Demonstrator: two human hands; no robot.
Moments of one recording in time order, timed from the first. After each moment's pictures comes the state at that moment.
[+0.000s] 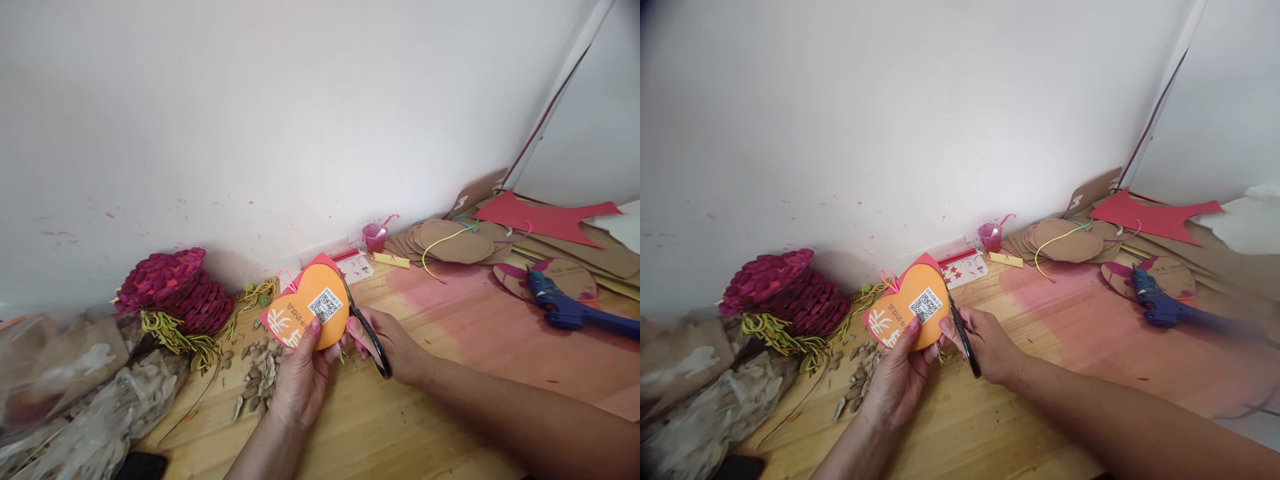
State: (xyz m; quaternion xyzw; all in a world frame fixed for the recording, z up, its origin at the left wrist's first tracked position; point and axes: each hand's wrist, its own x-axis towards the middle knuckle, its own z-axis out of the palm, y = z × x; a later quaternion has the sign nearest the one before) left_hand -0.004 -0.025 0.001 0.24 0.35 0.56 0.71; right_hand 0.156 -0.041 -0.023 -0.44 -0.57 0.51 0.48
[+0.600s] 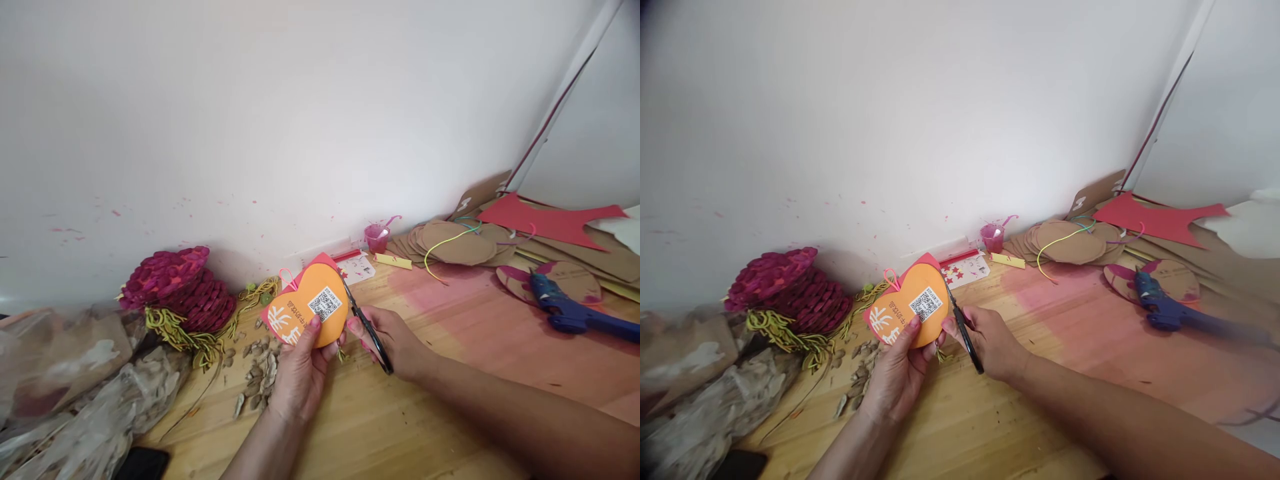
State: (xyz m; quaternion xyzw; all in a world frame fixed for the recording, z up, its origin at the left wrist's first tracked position) left_hand -0.006 -0.022 0.003 0.25 0.35 0.57 0.70; right_hand 0.159 -0.041 -0.004 -0.46 -0.55 0.52 0.46
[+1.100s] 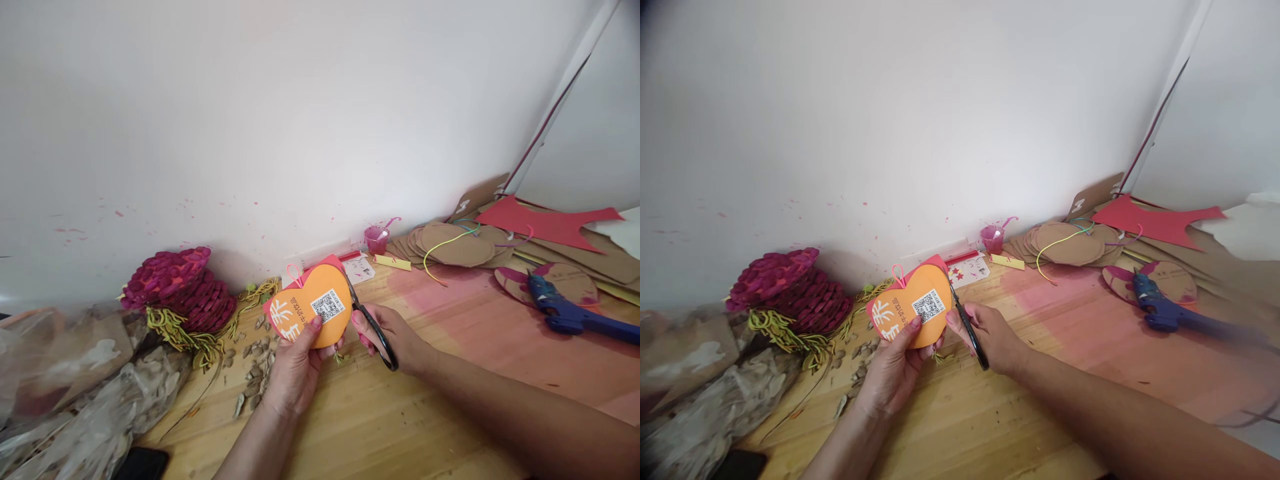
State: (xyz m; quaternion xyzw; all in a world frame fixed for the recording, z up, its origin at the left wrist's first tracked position) left_hand -0.014 -0.016 0.011 0.30 0.36 0.52 0.71; right_hand 0.162 -0.036 -0.013 -0.46 -0.55 0.52 0.47
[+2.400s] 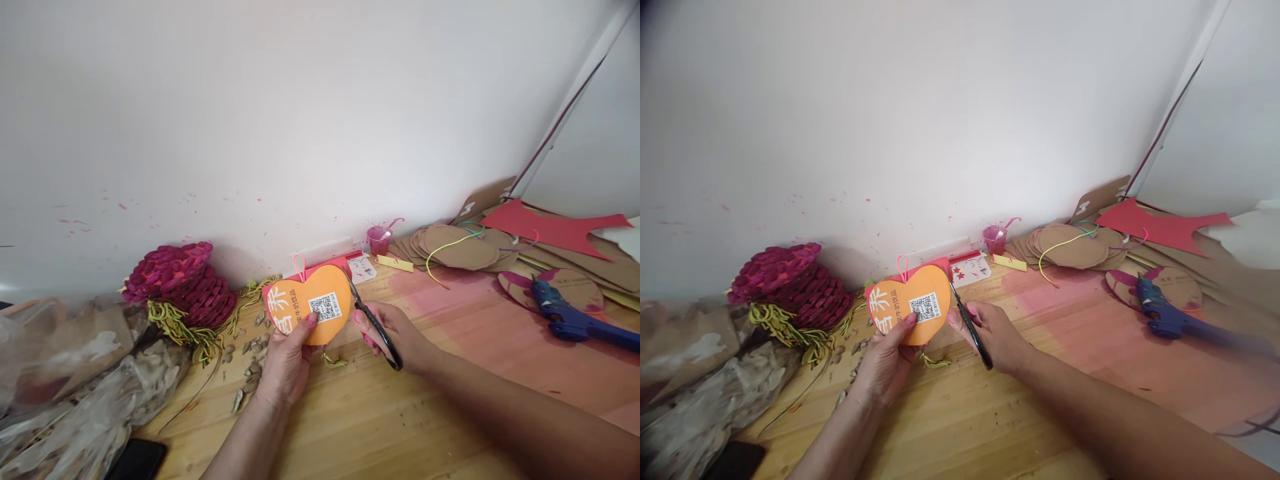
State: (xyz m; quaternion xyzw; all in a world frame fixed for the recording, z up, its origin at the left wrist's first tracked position) left_hand -0.020 -0.007 0.010 0.30 0.39 0.56 0.66; right_hand 0.167 -0.036 -0.010 -0.48 -0.57 0.49 0.45
